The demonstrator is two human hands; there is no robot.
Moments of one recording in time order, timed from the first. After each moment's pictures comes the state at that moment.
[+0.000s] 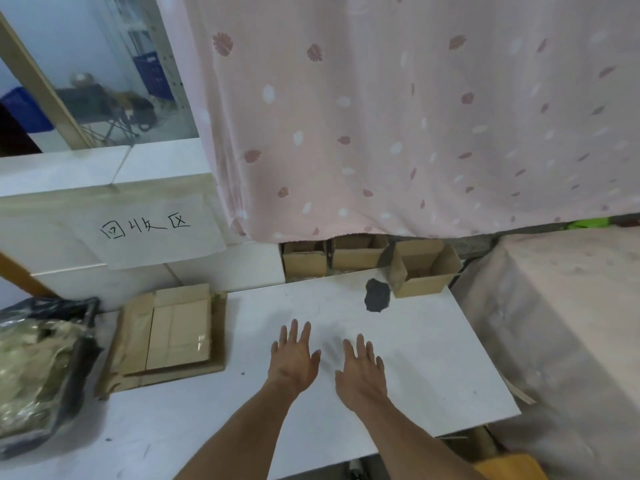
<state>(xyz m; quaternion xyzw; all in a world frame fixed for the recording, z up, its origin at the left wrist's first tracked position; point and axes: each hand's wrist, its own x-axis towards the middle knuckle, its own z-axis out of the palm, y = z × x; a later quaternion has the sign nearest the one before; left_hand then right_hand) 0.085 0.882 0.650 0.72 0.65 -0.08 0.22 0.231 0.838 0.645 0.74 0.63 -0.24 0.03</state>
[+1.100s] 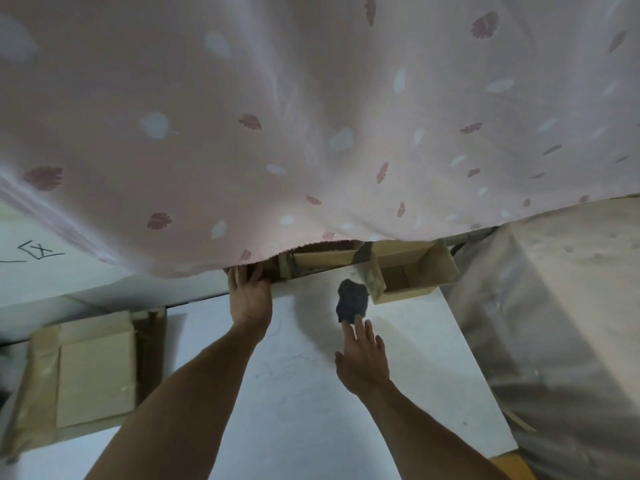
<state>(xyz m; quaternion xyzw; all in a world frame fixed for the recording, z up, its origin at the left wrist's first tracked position) 0.139 1.081 0.632 0.74 0.67 -0.06 -0.01 0.338 0.956 0.572 0.72 0.64 -0.26 0.01</state>
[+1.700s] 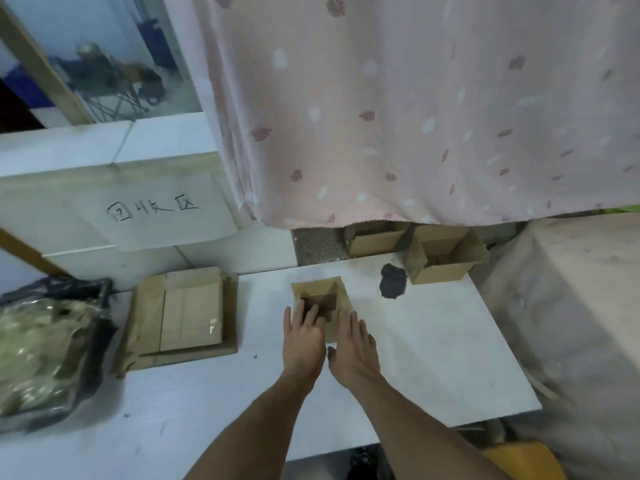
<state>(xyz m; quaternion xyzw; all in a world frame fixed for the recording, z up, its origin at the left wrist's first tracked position) 0.087 0.887 0.655 0.77 0.63 -0.03 0.09 0.196 0.870 0.632 0.72 0.65 -0.25 -0.03</state>
